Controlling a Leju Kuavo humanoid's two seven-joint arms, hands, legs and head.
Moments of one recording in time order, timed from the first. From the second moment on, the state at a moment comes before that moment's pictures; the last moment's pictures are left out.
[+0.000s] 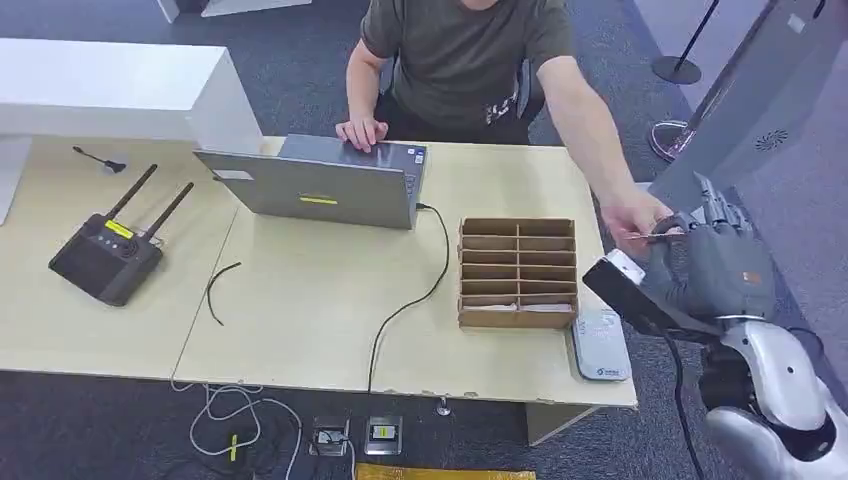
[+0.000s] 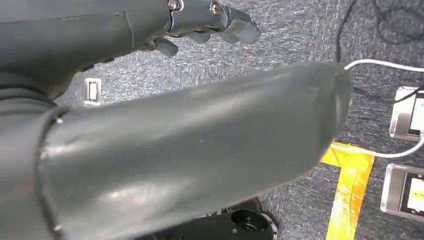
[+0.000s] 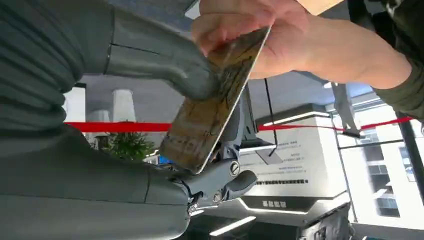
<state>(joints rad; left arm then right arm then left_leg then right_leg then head) -0.12 0.03 -1.14 -0.20 1.10 0.61 -0.18 -0.36 -0.68 0.58 -1.96 0.84 -0.16 0.66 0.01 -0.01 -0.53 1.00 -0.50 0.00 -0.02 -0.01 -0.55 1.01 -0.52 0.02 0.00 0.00</state>
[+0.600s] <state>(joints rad) -0.12 0.03 -1.14 -0.22 1.11 0.61 -0.18 -0.39 -0.69 0.64 -1.88 0.83 -0.10 0.66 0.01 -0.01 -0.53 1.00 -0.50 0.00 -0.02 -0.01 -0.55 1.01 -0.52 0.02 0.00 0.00</state>
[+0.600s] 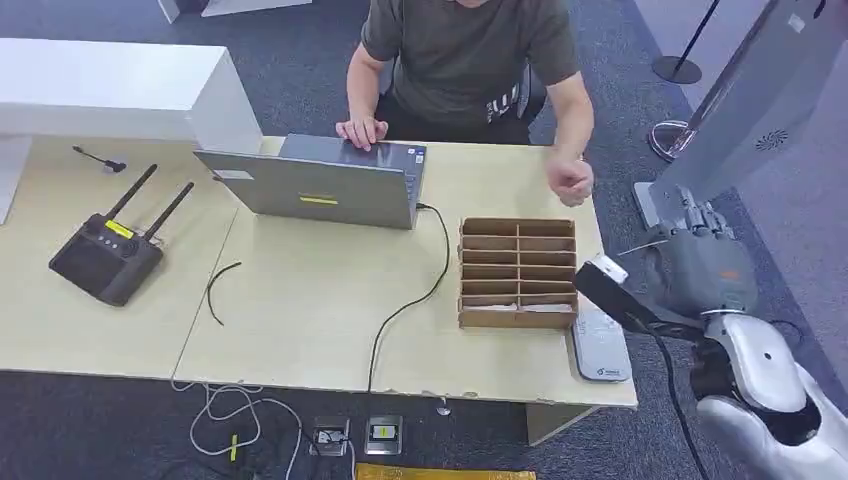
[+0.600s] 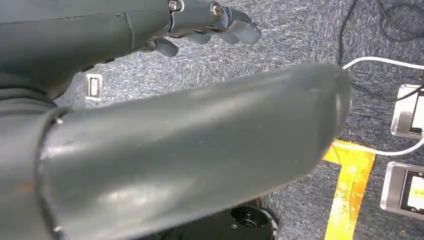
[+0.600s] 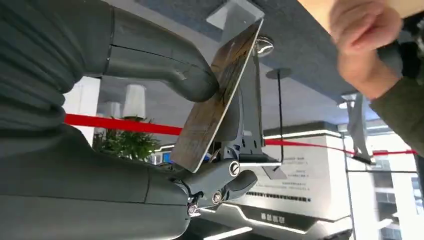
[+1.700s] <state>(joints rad) -0.11 0.05 -1.14 -0.22 1.13 0.61 -0.18 -0.26 -0.70 0.71 -1.62 0.66 -0.20 0.67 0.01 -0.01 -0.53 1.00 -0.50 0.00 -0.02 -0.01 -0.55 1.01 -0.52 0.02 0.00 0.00</state>
